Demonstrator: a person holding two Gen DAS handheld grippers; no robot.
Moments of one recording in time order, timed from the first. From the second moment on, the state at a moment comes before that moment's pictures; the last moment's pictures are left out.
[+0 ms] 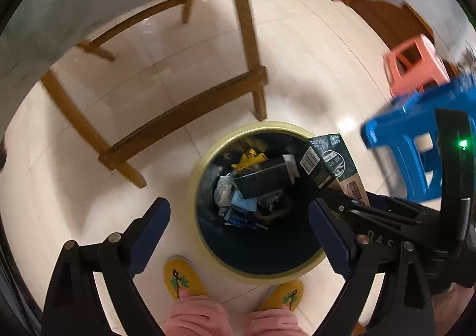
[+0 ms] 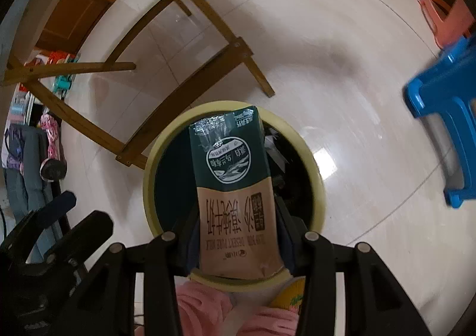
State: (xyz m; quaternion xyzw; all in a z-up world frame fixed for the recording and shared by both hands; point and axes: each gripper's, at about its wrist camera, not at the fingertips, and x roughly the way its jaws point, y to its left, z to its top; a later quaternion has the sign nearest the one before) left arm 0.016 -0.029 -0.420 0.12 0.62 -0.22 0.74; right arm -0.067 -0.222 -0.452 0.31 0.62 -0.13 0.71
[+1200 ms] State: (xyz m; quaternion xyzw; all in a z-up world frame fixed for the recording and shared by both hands) left arm -0.031 0.017 -0.084 0.06 0.55 -0.23 0.80; right arm -0.098 -0.205 -0.116 0.26 0.51 -0.14 0.80
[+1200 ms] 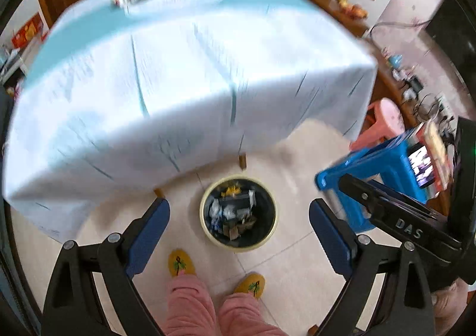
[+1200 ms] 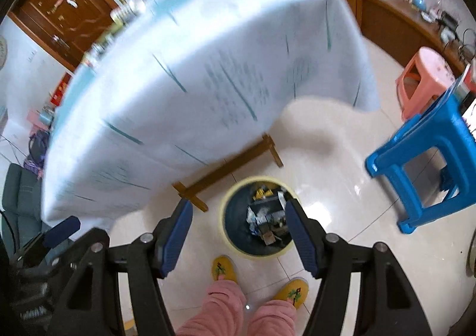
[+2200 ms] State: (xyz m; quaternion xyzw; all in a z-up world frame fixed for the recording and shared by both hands) left arm 0.028 0.032 0.097 0.03 0.42 -0.18 0.89; right arm -0.029 -0.179 0.090 0.14 0.39 -0.04 0.91
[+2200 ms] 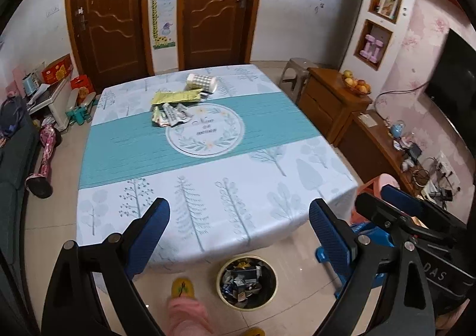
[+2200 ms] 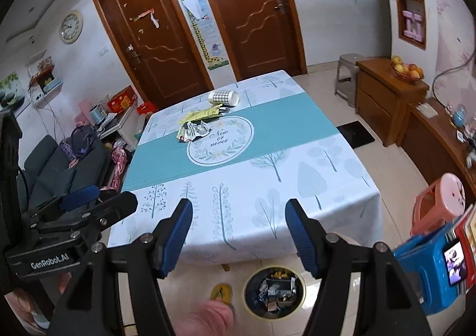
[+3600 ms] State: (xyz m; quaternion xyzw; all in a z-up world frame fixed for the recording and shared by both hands) left arm 0.488 0.125 -0.052 0.09 0.58 -0.25 0.77; right arm 0.362 -0.096 -0.076 0.18 0.52 -0.04 0.83
